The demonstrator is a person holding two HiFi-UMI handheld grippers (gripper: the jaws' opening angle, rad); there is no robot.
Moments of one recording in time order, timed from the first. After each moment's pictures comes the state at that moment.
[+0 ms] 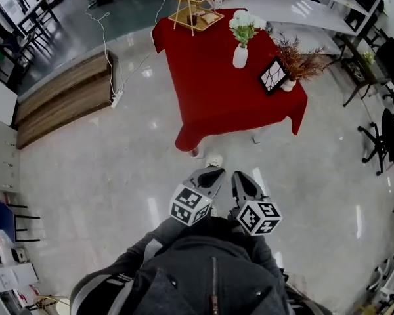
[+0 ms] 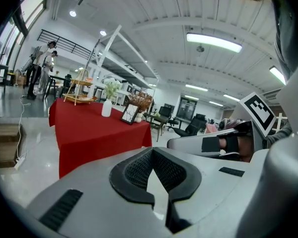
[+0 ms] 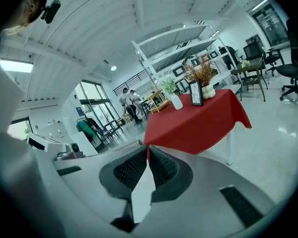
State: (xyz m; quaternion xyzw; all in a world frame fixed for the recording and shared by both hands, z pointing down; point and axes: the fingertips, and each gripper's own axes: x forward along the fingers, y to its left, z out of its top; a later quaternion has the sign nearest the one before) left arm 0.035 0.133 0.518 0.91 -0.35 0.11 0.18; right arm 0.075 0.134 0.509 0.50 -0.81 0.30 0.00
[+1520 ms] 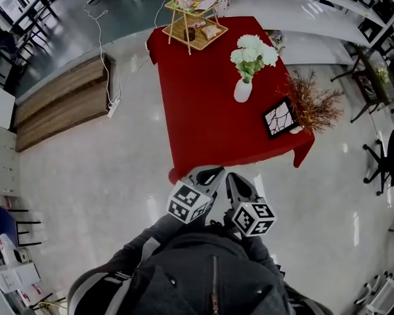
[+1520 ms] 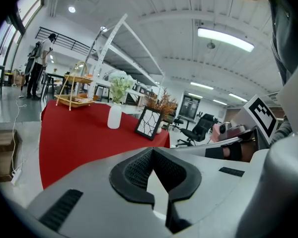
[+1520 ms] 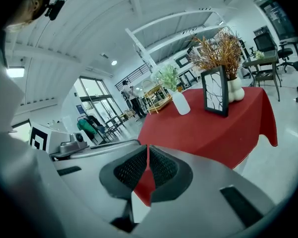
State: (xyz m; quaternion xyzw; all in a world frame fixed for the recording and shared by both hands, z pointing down) left arm 0.042 -0.080 0.511 0.91 -0.35 0.13 0.19; right arm 0.067 -0.070 0.513 0.47 -0.82 0.32 0.02
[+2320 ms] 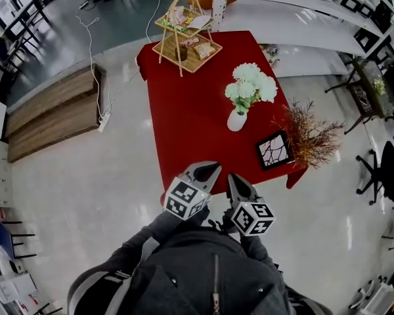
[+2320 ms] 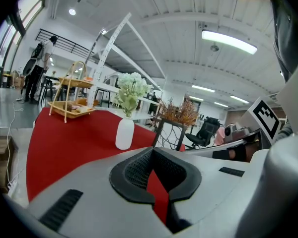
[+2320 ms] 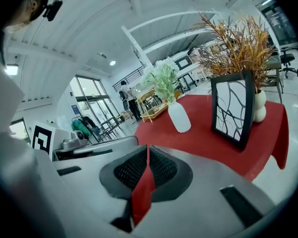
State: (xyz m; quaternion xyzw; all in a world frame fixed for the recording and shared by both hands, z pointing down) left arm 0.039 -0.212 0.496 0.91 -0.36 0.11 0.17; right arm 0.074 -0.191 0.502 0.48 -0.82 0.31 0.02
